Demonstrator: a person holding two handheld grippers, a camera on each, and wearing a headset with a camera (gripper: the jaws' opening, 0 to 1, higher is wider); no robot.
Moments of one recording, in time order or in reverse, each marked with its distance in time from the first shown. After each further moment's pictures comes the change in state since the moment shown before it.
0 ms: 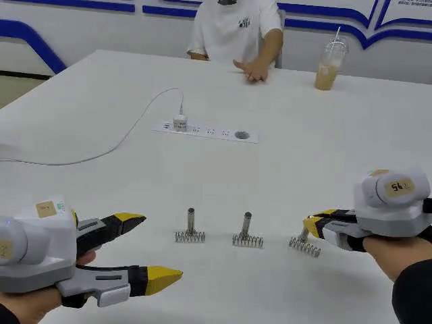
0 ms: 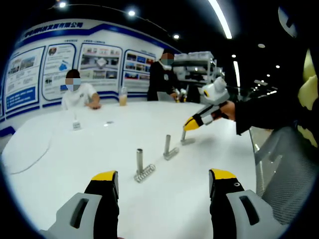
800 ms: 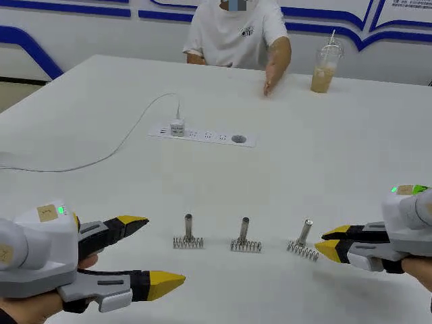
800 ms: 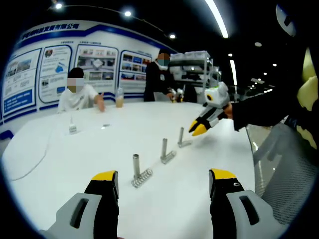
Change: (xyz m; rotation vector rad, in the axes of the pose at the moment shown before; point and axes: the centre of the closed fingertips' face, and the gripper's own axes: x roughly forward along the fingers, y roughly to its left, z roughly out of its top) left arm 0.006 -0.005 0.008 0.021 0.003 -0.027; right arm -0.020 0.012 -0.029 -0.164 0.021 0.237
